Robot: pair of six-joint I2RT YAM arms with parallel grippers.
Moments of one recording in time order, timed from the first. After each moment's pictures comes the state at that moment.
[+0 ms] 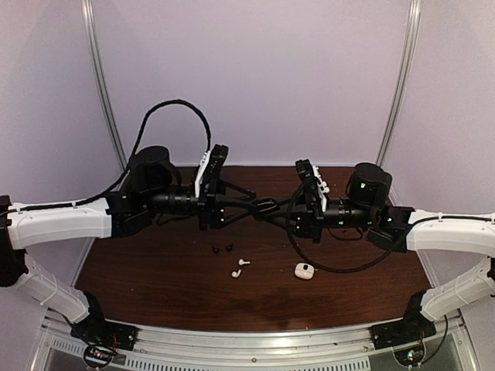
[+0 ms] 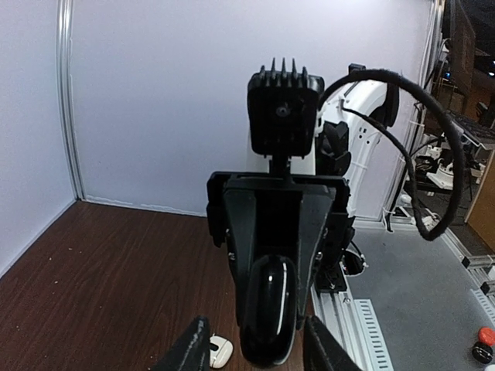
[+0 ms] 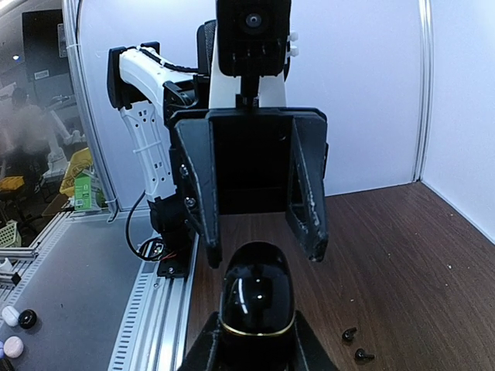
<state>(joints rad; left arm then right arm) -0.90 1.35 0.97 0.35 0.67 -0.06 0.88 1.24 0.80 0.43 -0.62 0.09</state>
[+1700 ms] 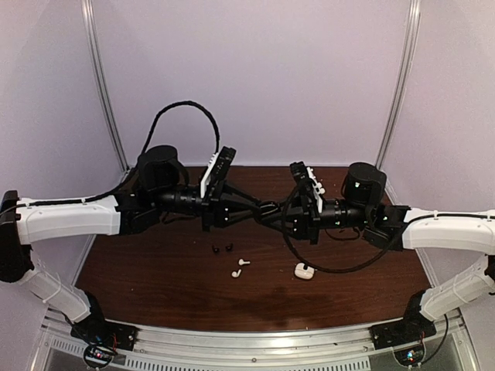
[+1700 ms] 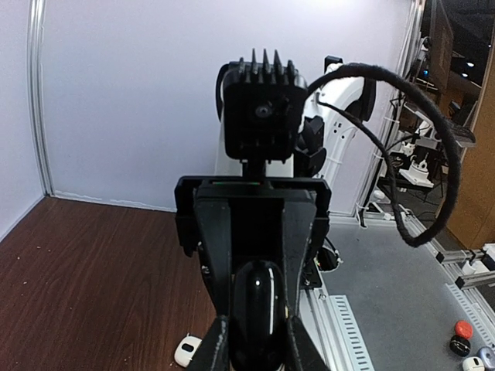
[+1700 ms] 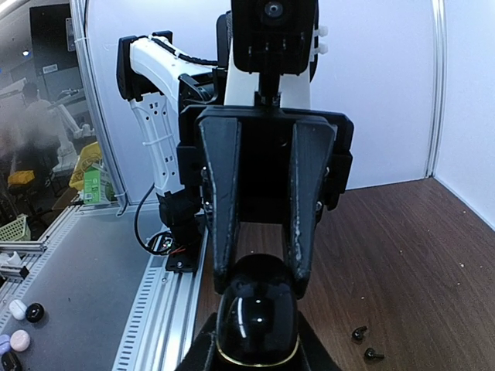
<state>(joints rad) -0.90 1.42 1.00 0.37 0.78 -0.10 0.88 1.27 0.81 0.42 -0.67 0.08</state>
